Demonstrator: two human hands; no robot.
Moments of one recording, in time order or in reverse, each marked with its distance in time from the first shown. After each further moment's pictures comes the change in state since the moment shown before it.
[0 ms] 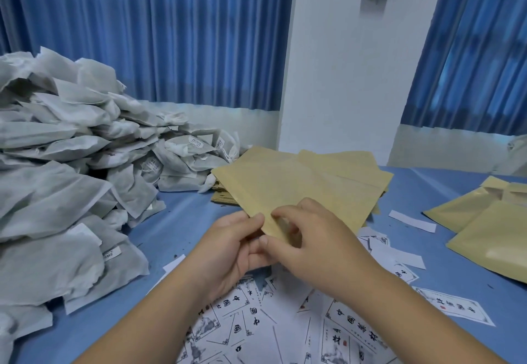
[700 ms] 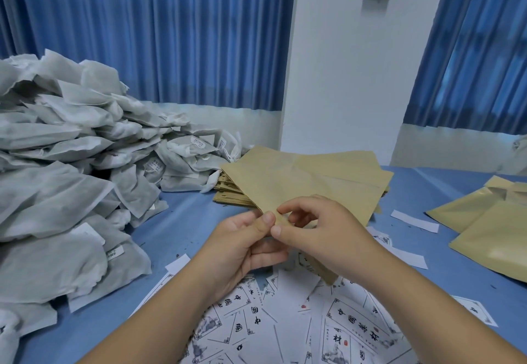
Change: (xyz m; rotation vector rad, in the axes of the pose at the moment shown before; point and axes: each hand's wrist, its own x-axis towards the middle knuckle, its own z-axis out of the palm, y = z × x) left_hand 0.004 -0.005 0.000 0.101 -0.073 0.023; right_hand 0.008 0.011 -0.009 0.461 -0.003 0.153
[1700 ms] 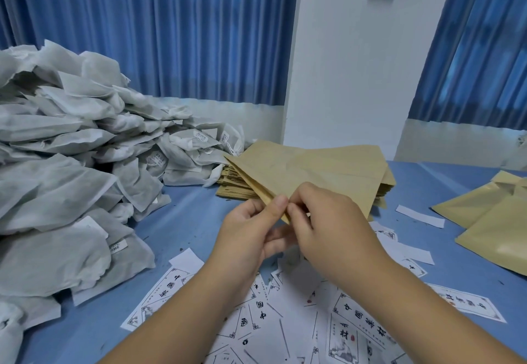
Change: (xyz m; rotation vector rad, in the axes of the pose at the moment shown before) left_hand 0.005 -0.009 0.014 -0.045 0.196 0.151; right_hand -0.008 -0.018 0.009 -0.457 0.153 -0.187
